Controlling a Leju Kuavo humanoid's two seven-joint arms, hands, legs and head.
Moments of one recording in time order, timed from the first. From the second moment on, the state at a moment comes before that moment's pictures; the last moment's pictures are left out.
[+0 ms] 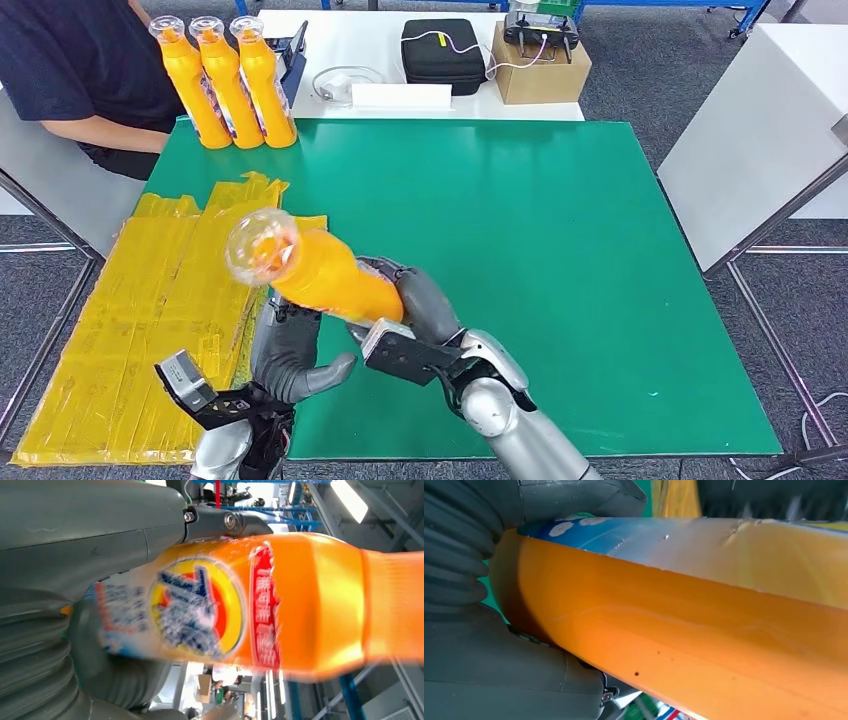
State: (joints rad) left arm 0.04 -0.25 -0.25 -1.46 0.05 -0.38 -0.62; right arm -0.32 0.10 0.71 -1.24 0.52 0.00 -0.23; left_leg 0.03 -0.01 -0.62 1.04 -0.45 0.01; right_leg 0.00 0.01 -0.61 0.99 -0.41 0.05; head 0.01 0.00
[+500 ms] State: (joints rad) left arm 0.10 -0.23 -0.23 -1.47 0.08 -0.37 -0.63; right arm -0.33 0.10 0.87 -1.19 0.58 -0.01 -0.24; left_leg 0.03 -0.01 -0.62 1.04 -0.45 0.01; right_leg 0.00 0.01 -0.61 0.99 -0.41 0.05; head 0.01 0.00
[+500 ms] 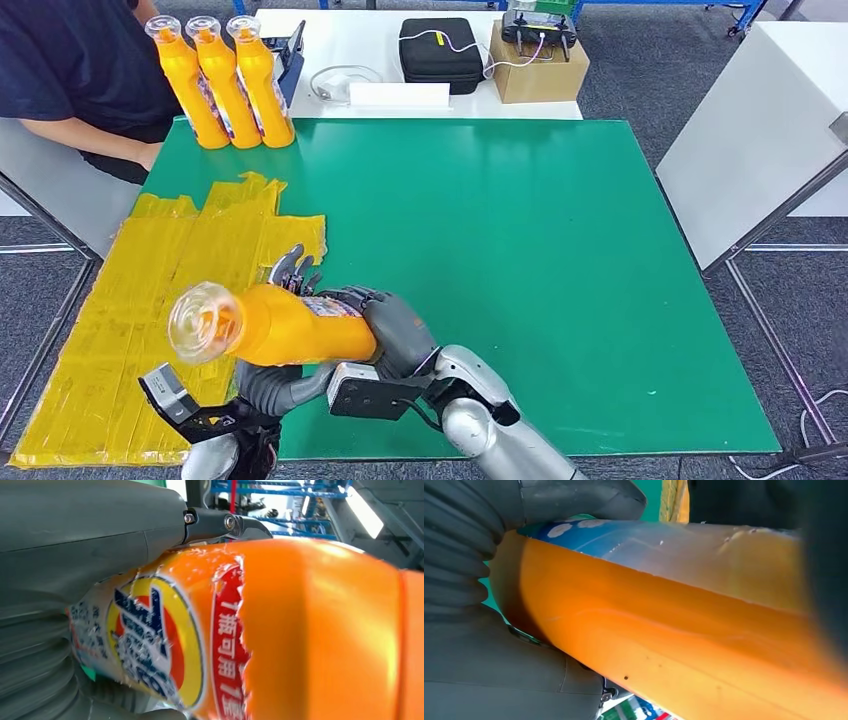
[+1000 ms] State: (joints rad) left arm 0.10 -0.23 -0.21 -1.47 0.01 -0.33 -0.66; right arm -0.36 0.10 0.93 -1.14 0.59 -0.01 -0.26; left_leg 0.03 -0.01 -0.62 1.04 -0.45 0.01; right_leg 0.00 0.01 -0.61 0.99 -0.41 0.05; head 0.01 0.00
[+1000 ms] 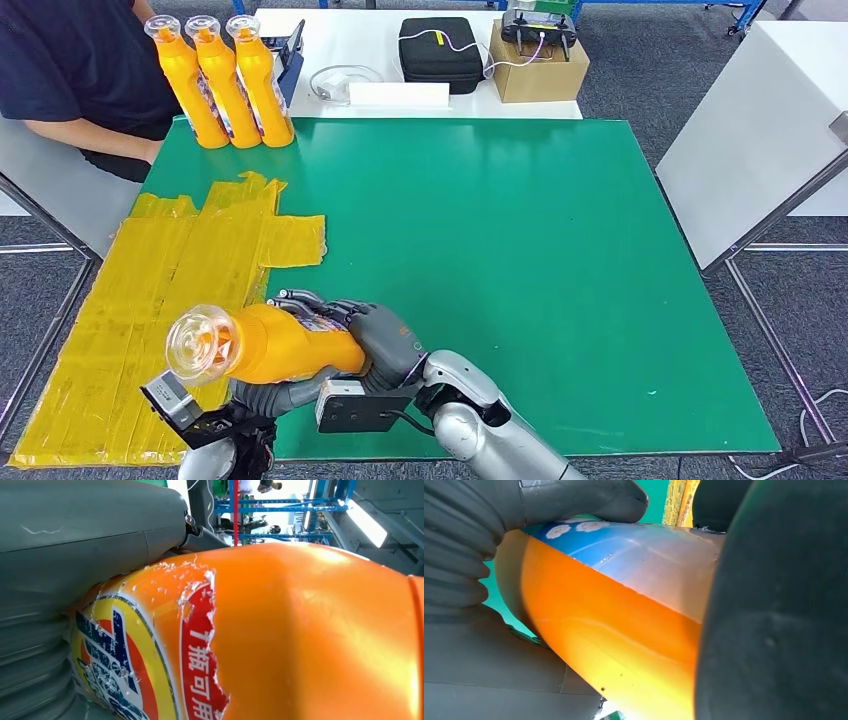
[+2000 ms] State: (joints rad) left arm 0.03 -0.21 0.11 -1.34 -1.39 0.70 -0.46; right arm -0.10 -0.07 0.76 -1.46 0.60 -0.11 -0.28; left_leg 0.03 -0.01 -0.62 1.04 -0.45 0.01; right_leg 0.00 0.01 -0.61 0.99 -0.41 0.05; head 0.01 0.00
